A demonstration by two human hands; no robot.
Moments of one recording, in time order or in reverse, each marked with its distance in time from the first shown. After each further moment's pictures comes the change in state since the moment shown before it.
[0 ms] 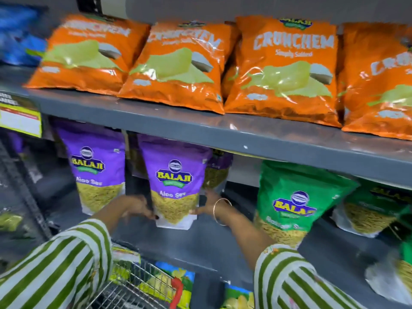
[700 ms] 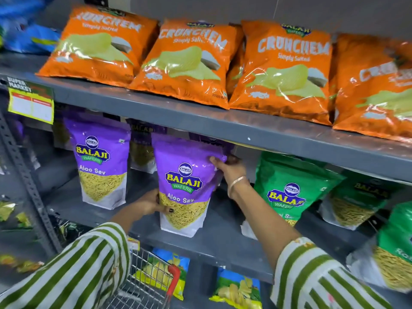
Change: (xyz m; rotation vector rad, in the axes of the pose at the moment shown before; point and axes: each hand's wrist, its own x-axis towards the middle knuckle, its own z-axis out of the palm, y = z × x) left_hand -0.005 0.001 0.047 -0.642 0.071 0.564; right_hand -0.046 -0.063 -0.046 0.712 0.488 -0.180
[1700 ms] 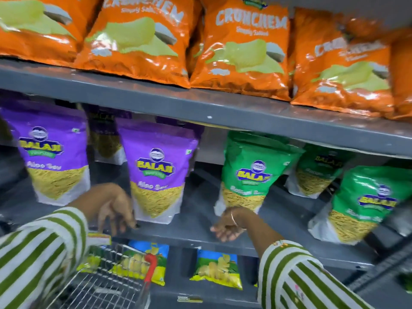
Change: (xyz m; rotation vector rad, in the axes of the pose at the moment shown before) left_hand -0.010 0.045 0.022 0.724 -0.645 -0.803; right_hand -0.064 0.078 -0.118 -0.885 -0.526 1.029
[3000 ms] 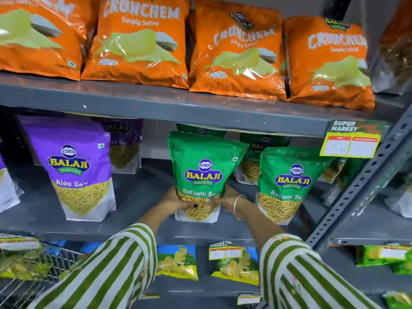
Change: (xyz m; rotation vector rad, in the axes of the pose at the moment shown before) left_hand 0.054 0.263 0.136 -0.674 0.577 0.832; right_hand -0.074 0.145 -0.089 0.636 0.393 -0.594
